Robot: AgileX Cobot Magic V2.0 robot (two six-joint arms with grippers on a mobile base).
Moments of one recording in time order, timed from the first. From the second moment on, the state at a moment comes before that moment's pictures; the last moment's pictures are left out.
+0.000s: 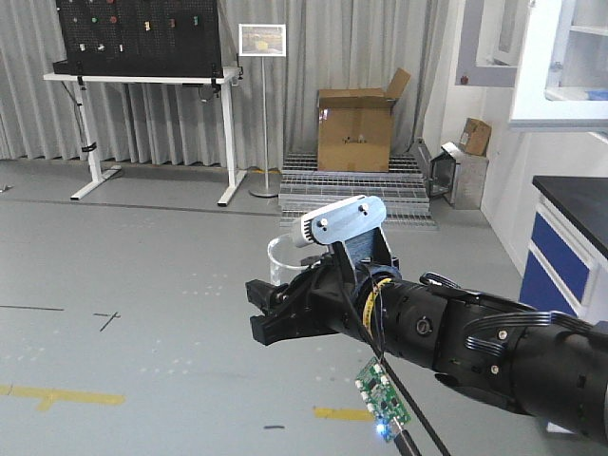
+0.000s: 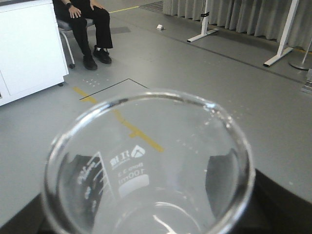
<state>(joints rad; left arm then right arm) -0.13 -0.01 0.03 0.05 0.00 0.09 0.56 1.66 -1.24 -1.02 -0.13 0.93</state>
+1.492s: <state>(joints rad) -0.13 -0.01 0.03 0.05 0.00 0.09 0.56 1.66 -1.24 -1.02 -0.13 0.93</state>
